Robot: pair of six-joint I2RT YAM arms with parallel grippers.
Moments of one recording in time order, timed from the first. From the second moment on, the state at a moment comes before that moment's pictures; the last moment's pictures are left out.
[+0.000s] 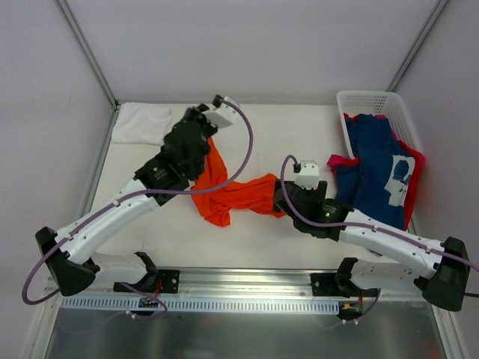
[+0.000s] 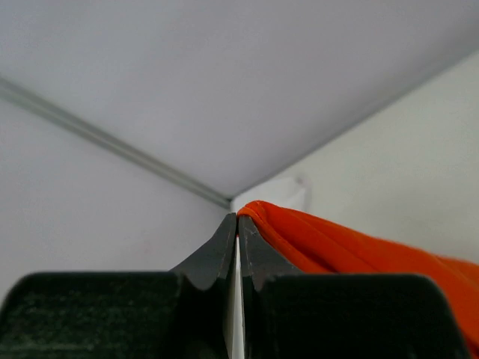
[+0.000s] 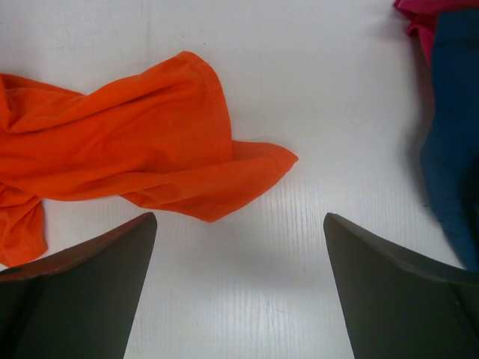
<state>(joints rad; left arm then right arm) -0.86 1.25 1.31 -0.17 -0.80 0.71 1.04 1.08 0.85 -0.70 0.79 0.77</state>
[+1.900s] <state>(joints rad) -0.91 1.25 0.72 -0.57 -0.34 -0.36 1.06 0.94 0.69 -0.77 0.82 0.89</state>
